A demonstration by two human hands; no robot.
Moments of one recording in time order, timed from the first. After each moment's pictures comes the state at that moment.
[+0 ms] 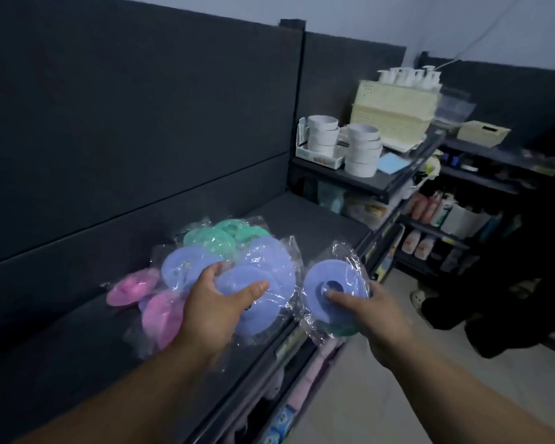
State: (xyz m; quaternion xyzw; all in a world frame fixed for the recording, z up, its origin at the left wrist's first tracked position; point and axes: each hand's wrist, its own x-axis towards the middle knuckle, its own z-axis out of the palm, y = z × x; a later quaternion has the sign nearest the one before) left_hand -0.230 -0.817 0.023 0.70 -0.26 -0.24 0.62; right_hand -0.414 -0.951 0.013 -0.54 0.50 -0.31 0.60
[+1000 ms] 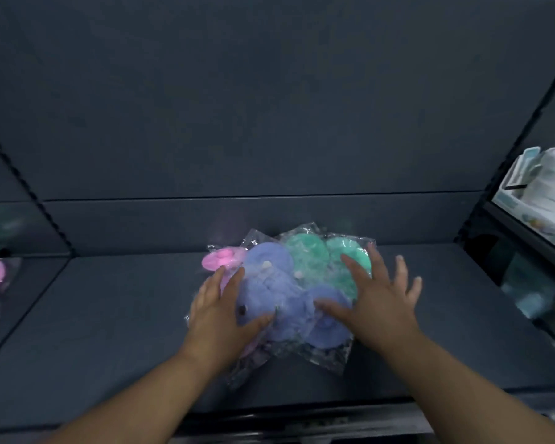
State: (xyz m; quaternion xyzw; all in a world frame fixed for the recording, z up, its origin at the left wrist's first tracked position) left_hand -0.207 -0.828 -0.020 0.96 -0.10 0.03 0.26; right_hand -0.246 -1.068 0.010 -0.98 0.14 -0.04 0.12
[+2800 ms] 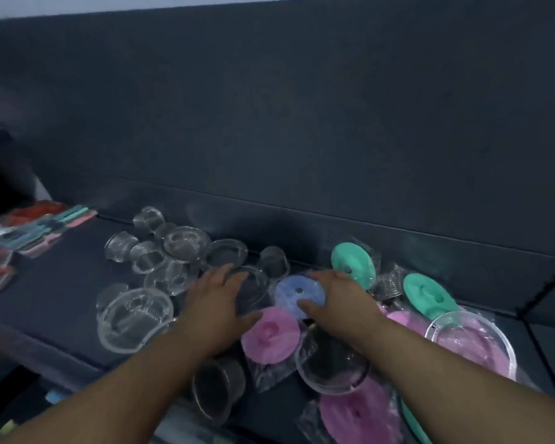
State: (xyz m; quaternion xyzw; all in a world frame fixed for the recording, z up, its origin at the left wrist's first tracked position) left_hand -0.086 -0.016 0.001 1.00 0.03 0.01 0.09; right_hand -0.025 -0.232 -0.009 -0.96 -0.18 0.05 0.21
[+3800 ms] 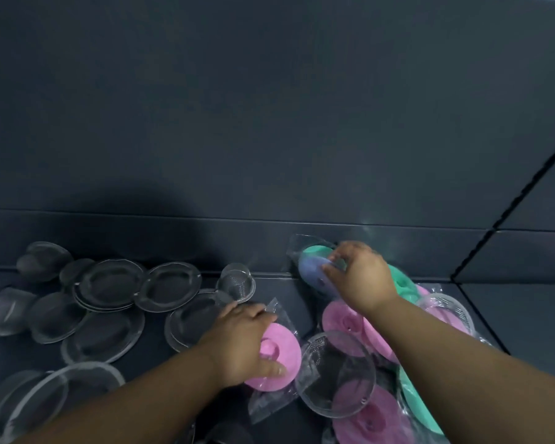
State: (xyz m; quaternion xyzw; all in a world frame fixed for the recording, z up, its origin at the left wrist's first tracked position) left_hand -0.017 -0.032 -0.025 0.94 -0.29 -0.14 0.07; right_hand 0.005 -0.251 0.017 -0.96 0.09 -0.11 0.22
